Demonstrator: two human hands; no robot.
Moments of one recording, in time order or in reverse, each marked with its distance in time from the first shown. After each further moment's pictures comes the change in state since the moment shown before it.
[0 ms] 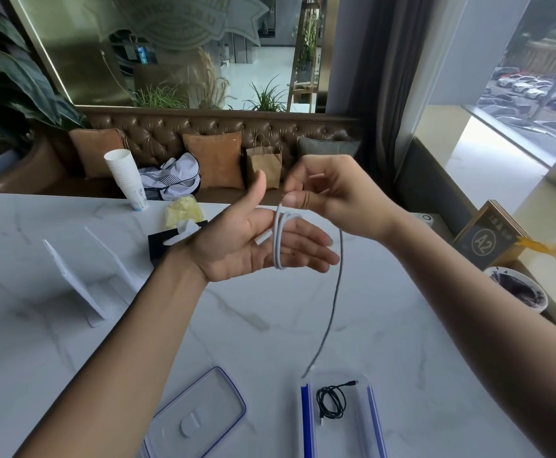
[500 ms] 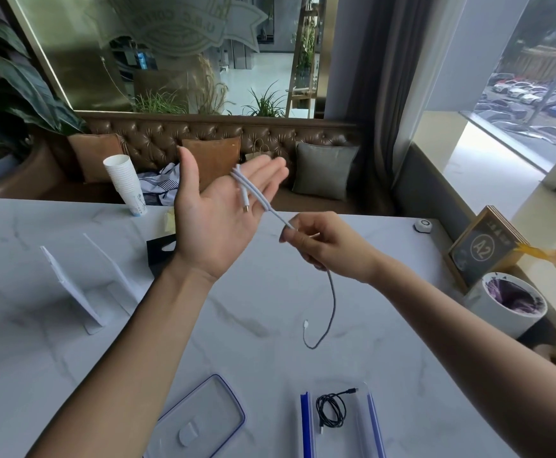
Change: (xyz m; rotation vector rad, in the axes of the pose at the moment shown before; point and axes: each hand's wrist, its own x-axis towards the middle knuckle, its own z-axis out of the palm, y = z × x) left_hand 0.002 0.009 -0.007 -0.419 0.273 0.586; right_hand -0.030 0.029 0.037 0.156 -0.083 0.379
